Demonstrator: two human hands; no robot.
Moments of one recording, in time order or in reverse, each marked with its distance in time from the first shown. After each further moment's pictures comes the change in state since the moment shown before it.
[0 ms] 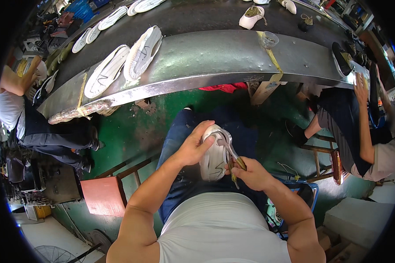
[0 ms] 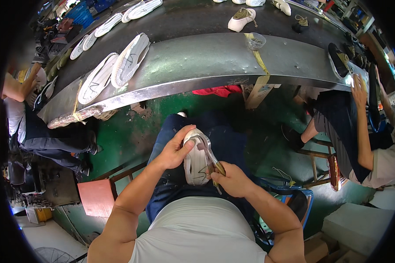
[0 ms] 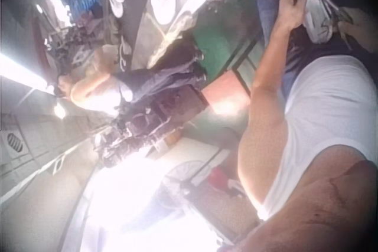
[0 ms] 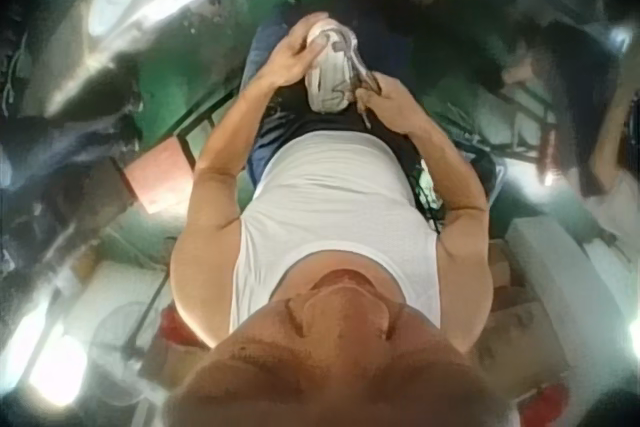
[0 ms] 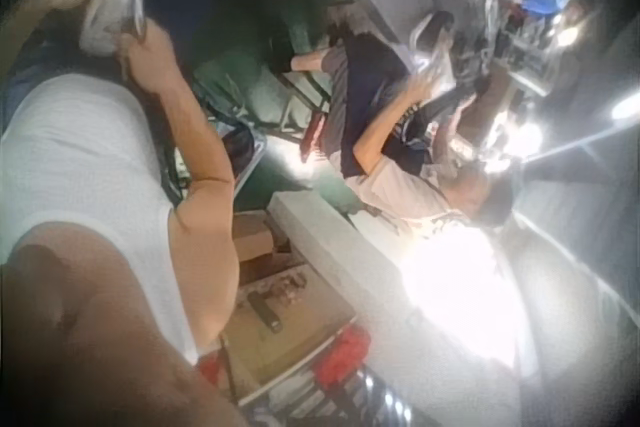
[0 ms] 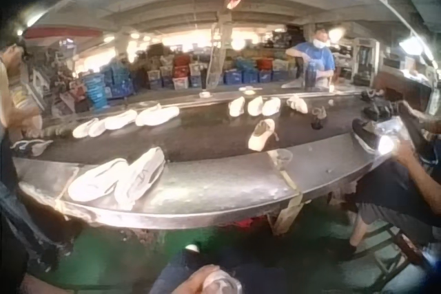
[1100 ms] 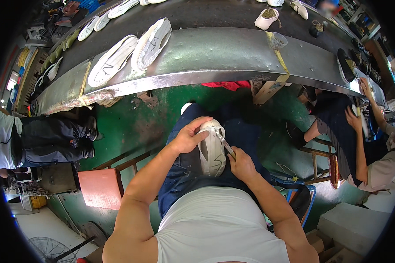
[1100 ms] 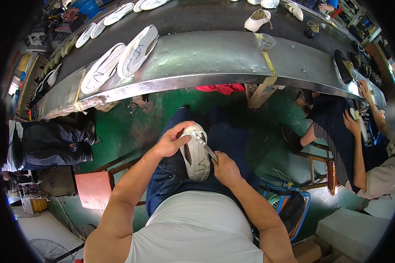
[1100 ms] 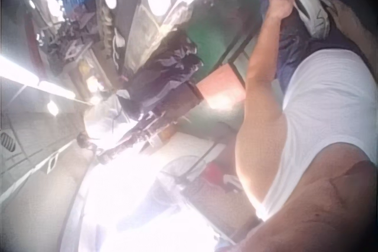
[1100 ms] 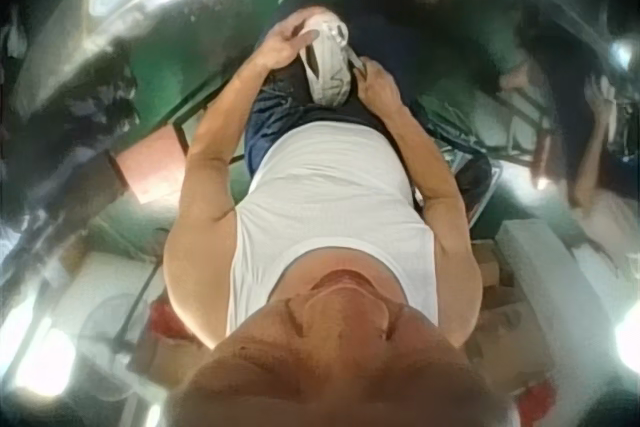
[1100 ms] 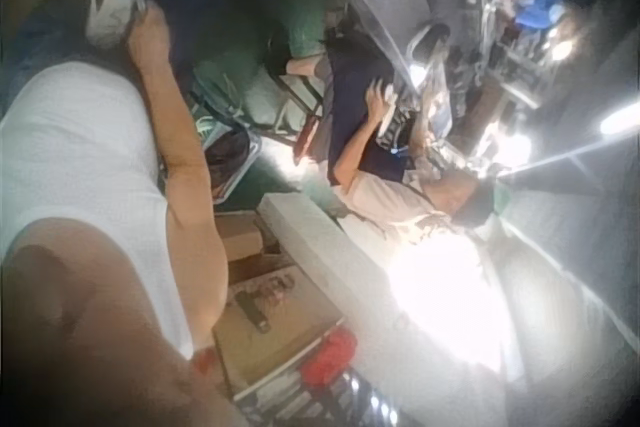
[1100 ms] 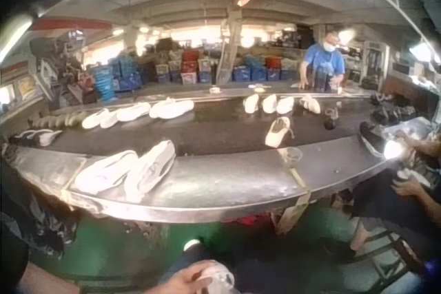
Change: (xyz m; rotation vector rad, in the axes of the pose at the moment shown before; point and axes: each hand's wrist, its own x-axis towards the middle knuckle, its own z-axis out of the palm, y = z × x) left_hand -0.002 -0.030 -0.028 -0.305 -0.055 -0.050; right_hand 0.044 0.065 0.021 -0.790 0.467 -0.379
